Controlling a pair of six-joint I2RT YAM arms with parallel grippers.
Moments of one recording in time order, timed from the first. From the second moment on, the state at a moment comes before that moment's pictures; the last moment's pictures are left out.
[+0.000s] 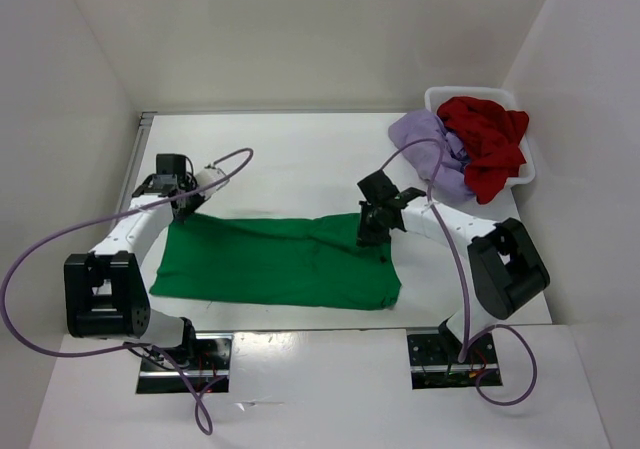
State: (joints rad) left arm 0.06 1.42 0.93 -0.50 -0.06 0.86; right arm 0.55 1.57 0.96 -0.54 -0.04 0.71
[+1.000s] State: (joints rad) left arm 0.04 1.37 0.75 -0.43 -0.10 0.91; right arm 0.54 1.53 0.91 -0.57 -0.05 0.74
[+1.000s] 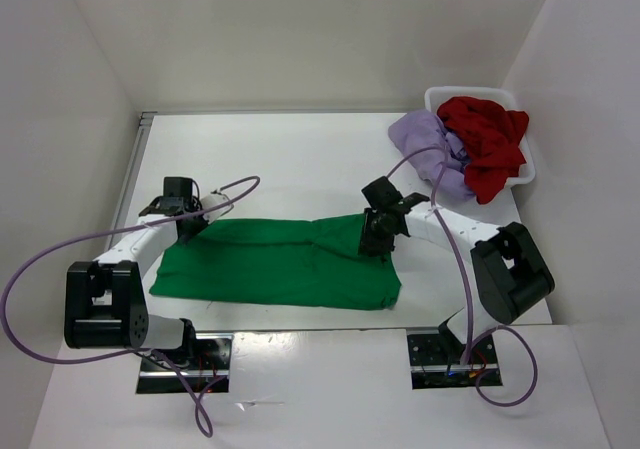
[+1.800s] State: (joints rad) left arm 0.04 1.34 0.75 -0.50 -0.10 0.91; right arm 0.65 1.67 1.20 -0.61 0.05 0.72
